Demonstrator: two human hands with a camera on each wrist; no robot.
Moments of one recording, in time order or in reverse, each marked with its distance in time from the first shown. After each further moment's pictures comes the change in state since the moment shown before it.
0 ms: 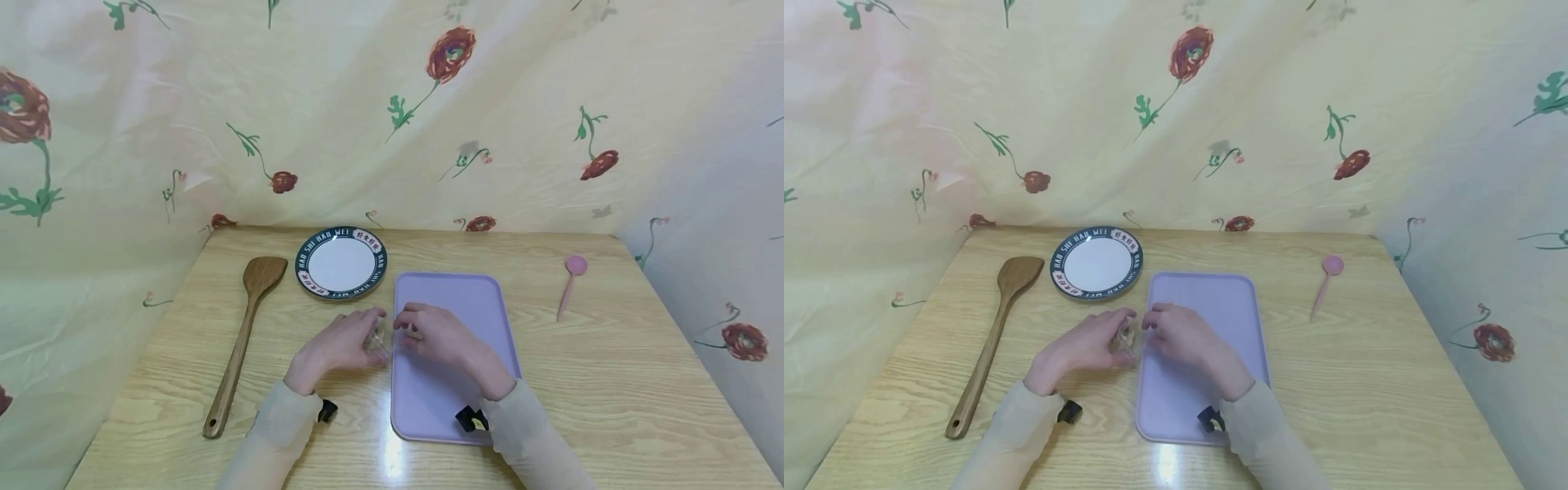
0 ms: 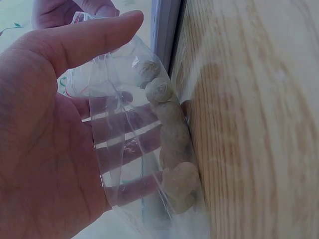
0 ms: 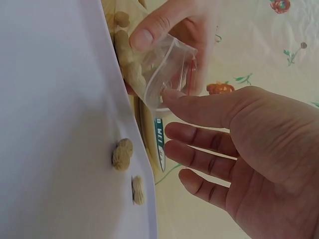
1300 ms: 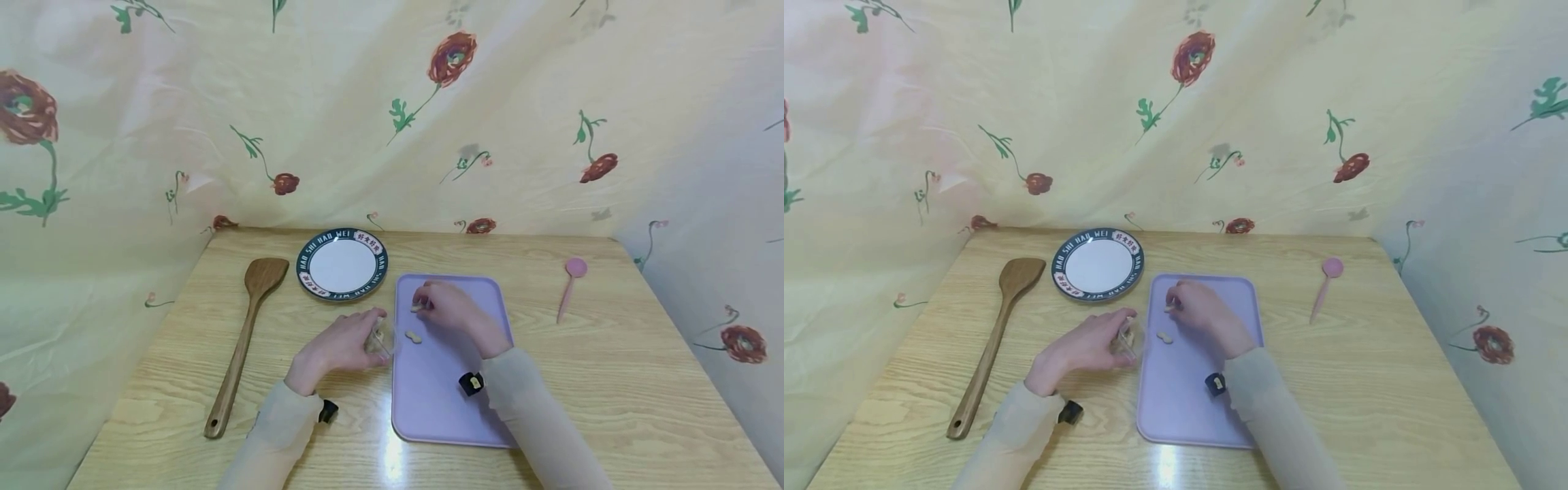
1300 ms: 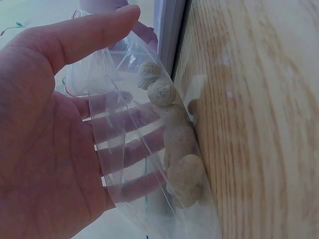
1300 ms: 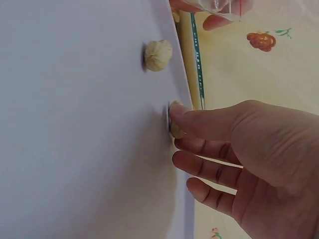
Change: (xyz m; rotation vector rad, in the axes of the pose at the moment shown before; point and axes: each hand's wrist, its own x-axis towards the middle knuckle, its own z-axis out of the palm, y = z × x) left_hand -0.003 0.003 -0.003 -0.019 0.006 0.003; right_hand 0.032 0.065 0.000 -0.018 0.001 0.122
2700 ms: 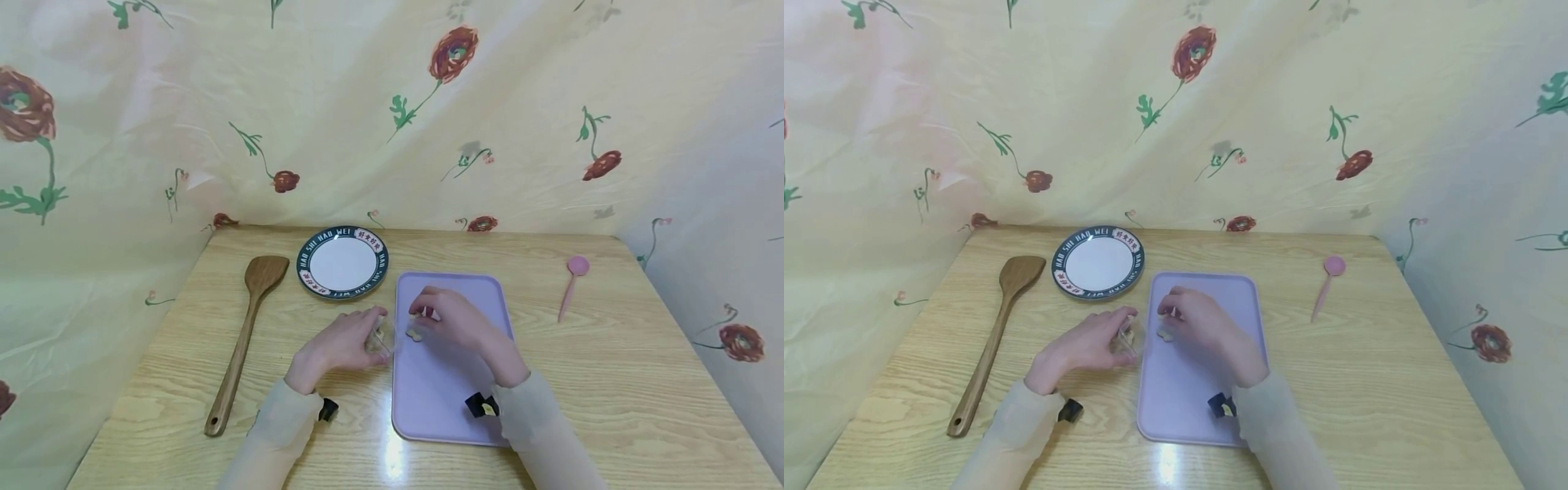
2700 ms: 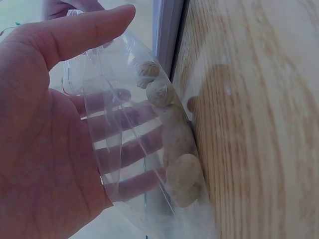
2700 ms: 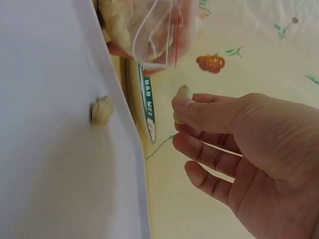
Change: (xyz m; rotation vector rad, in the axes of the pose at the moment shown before) left_hand 0.002 -0.002 0.002 0.029 -0.003 0.008; right_hand -0.036 -0.034 -0.019 0.104 0.076 -0.149
